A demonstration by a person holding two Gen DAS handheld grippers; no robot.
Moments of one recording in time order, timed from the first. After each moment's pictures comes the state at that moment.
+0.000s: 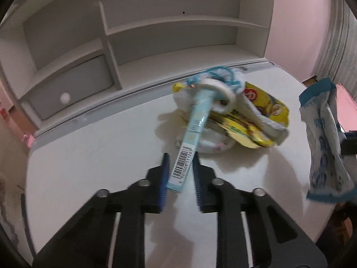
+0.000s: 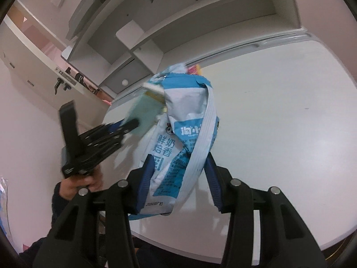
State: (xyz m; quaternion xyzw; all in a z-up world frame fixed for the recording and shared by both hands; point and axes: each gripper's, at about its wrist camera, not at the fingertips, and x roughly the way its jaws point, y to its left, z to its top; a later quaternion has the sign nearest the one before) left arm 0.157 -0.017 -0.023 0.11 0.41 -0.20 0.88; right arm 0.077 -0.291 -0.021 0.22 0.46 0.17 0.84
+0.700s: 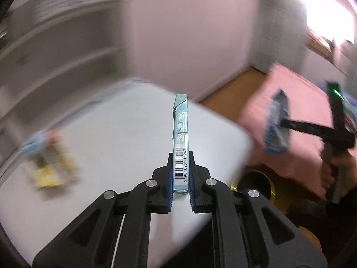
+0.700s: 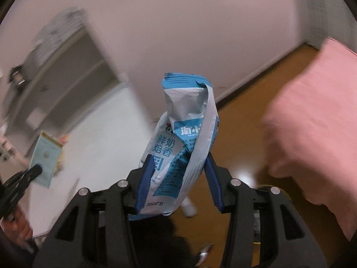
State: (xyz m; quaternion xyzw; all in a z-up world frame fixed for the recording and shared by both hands) left arm -0.016 -0.280 0.005 0.16 0.35 -0.43 0.82; right arm -0.152 -0.563 -0.057 0.26 0.35 -0.21 0.87
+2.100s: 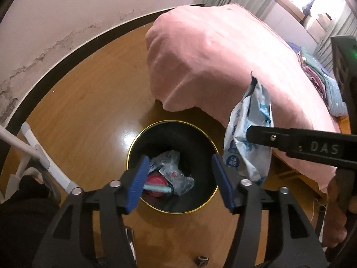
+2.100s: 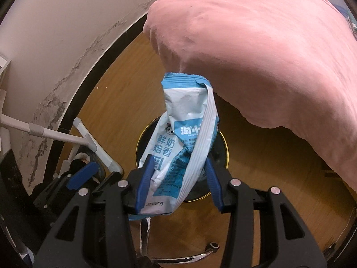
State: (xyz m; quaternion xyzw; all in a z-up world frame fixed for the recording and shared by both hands) left arm -0.126 -0.544 -0.282 0.17 0.51 -0.52 0.67; right arm -0.235 -0.674 -0.260 0.35 0.51 -0.32 0.71
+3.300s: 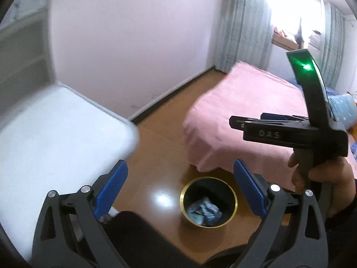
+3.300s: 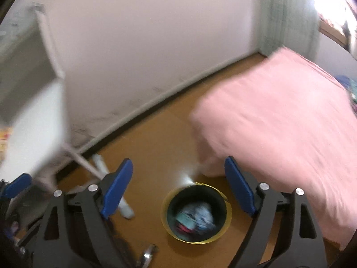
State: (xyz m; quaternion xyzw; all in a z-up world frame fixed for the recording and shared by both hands) left arm -0.111 -0.367 -0.038 0.13 0.31 -0.49 0.80; right arm -0.186 -0.556 -0.054 0.18 0.34 -0.28 0.88
